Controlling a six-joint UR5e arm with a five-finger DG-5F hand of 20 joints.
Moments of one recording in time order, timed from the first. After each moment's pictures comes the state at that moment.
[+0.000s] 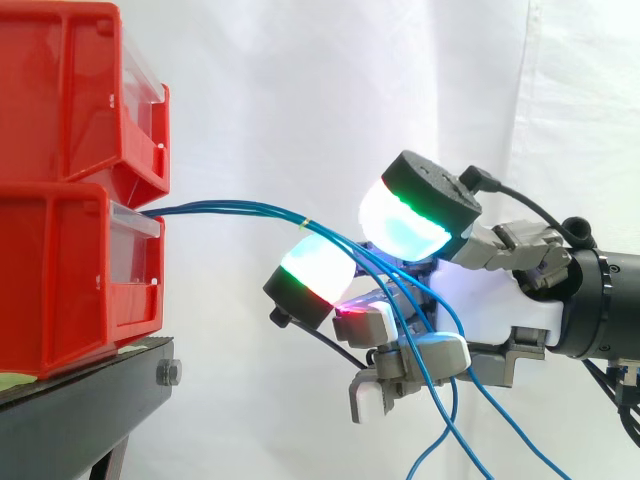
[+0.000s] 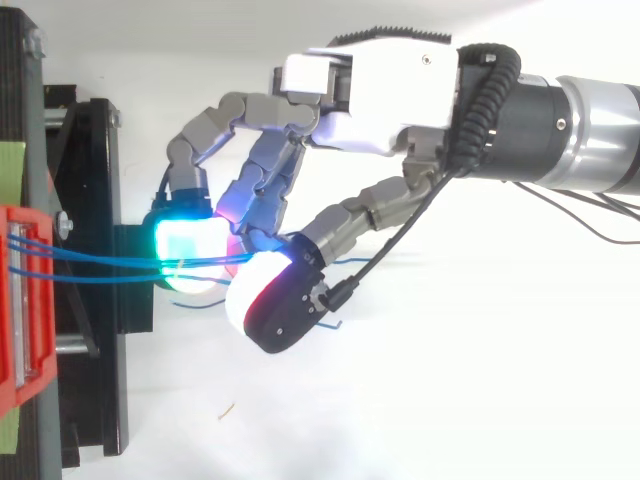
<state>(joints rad) 0.04 -2.32 -1.27 -2.56 -1.51 -0.11</state>
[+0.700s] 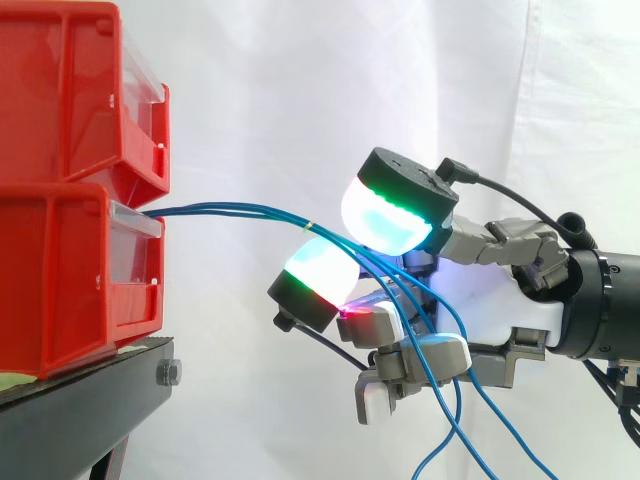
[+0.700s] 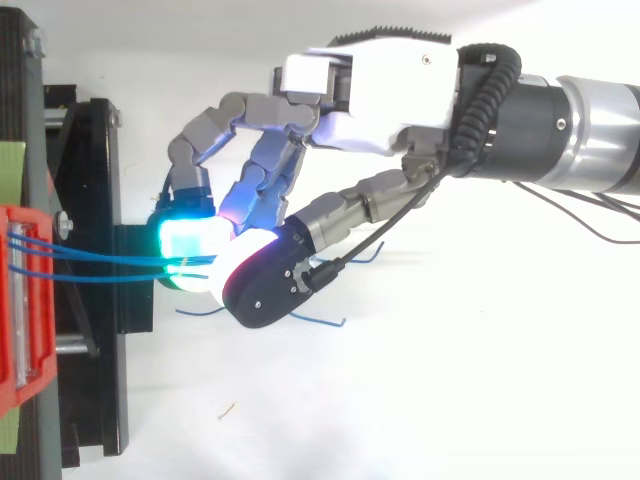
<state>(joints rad) 0.04 -2.32 -1.27 -2.56 -1.51 -0.11</state>
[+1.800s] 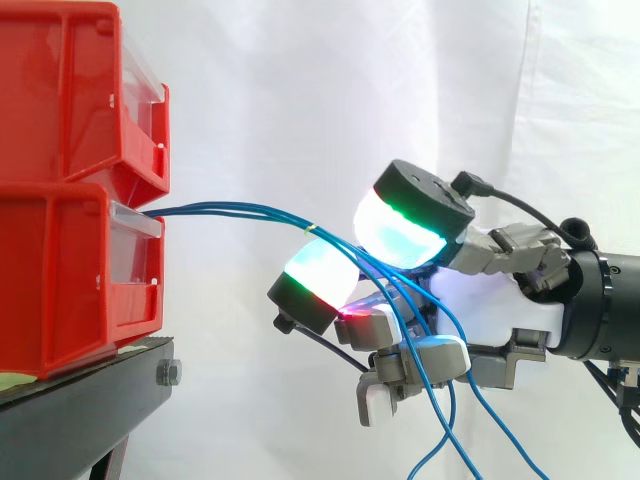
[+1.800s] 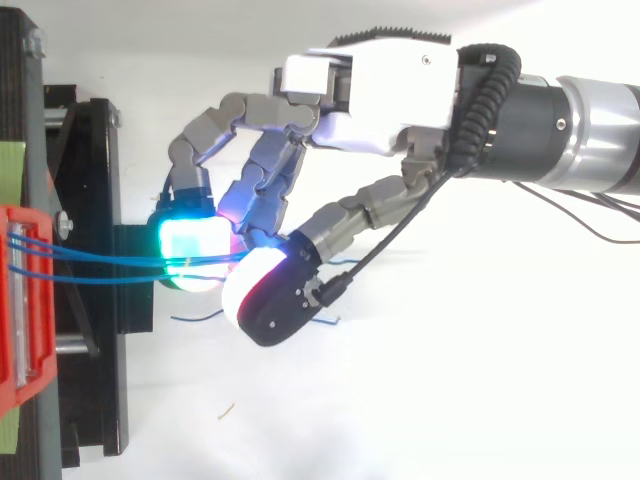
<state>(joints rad) 0.04 -2.32 -1.27 -2.57 -1.51 -0.11</state>
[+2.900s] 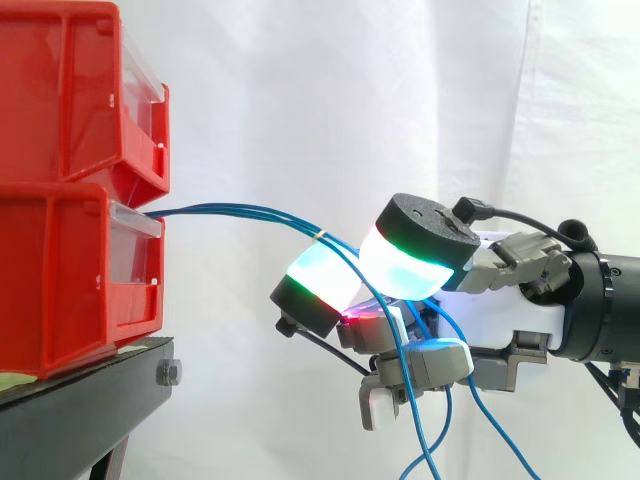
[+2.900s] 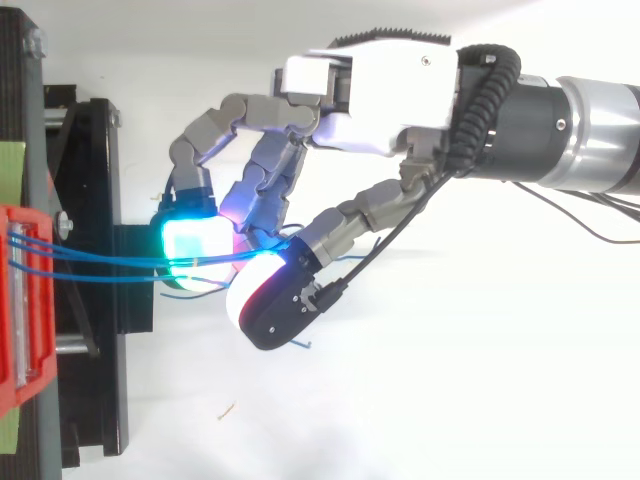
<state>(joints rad) 0.04 -2.32 -1.27 -2.57 -1.51 -0.11</state>
